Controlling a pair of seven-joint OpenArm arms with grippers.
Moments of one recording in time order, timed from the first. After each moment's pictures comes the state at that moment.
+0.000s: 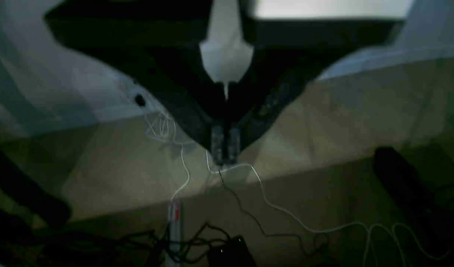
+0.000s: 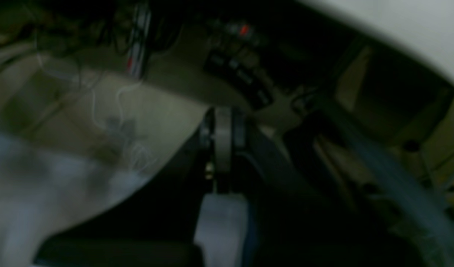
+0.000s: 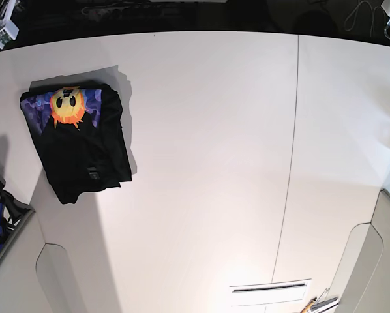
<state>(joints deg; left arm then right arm) 73.8 -22.1 -53.0 129.2 -58.9 -28.4 76.3 -65.1 32.8 36.4 130.1 39.7 25.2 -75.1</state>
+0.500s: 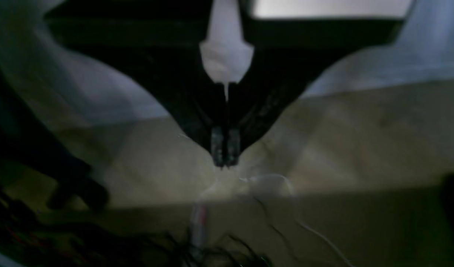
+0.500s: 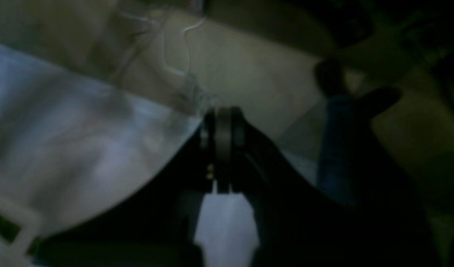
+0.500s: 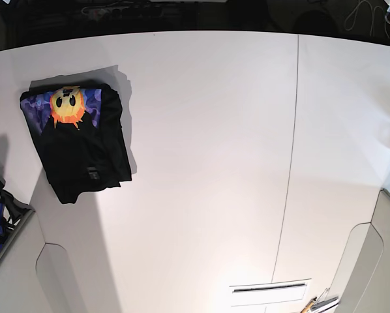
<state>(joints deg) 73.6 -22.9 -44.0 112.0 -58.3 -28.5 67.9 -73.6 34.2 31.6 113.0 49.6 29.7 -73.8</state>
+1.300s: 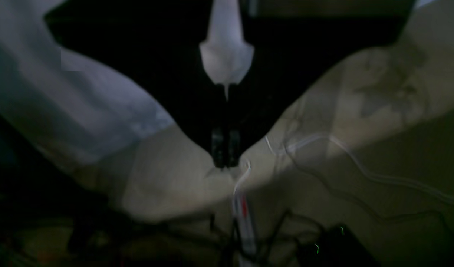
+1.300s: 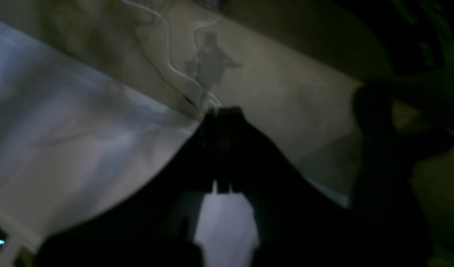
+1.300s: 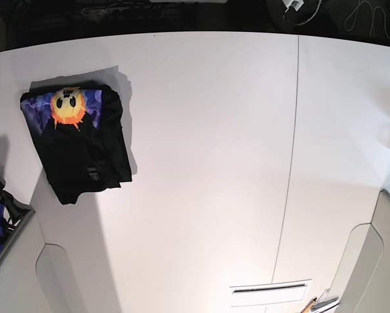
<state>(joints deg) 38.6 -18.0 -2.8 70.3 -23.2 -32.0 37.9 -27.1 24.7 -21.1 47.0 25.0 28.1 -36.2</state>
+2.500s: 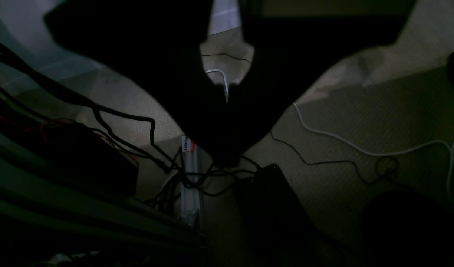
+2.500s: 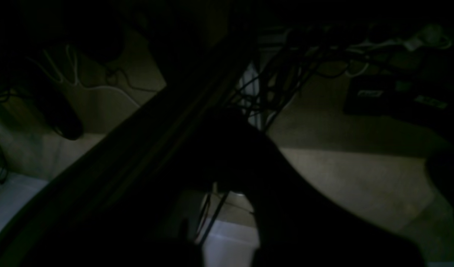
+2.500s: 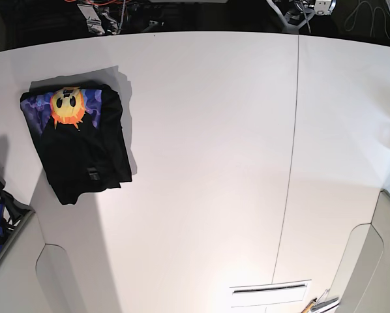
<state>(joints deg) 21.4 -13.5 -2.9 50.5 -8.1 -23.8 22.3 -5.4 4.1 -9.1 31.7 23.6 10.9 -26.5</state>
